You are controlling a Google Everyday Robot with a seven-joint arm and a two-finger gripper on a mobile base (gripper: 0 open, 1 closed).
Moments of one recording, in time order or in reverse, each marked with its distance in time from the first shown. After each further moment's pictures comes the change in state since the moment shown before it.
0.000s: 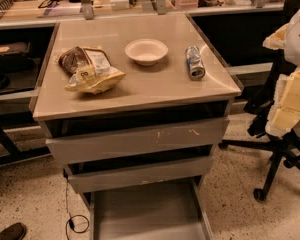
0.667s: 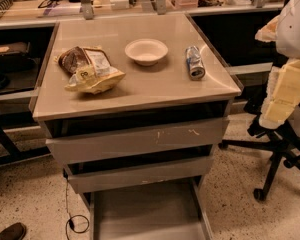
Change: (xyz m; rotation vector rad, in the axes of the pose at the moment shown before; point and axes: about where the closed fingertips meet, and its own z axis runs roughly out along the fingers) arm -0.016 -0.006 -0.004 0.011 0.001 -0.039
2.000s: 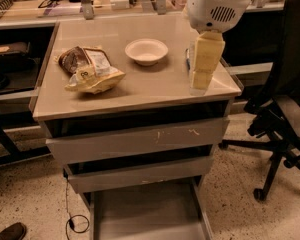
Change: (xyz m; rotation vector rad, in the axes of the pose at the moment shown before) arm -0.127 -0.040 0.031 -0.031 -0.042 -0.218
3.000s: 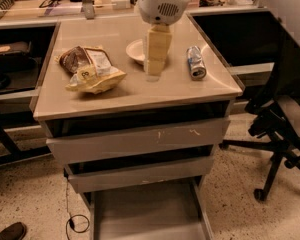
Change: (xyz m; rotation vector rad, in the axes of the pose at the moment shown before) arm -0.081 -0.048 0.038 0.013 -0.111 -0.144
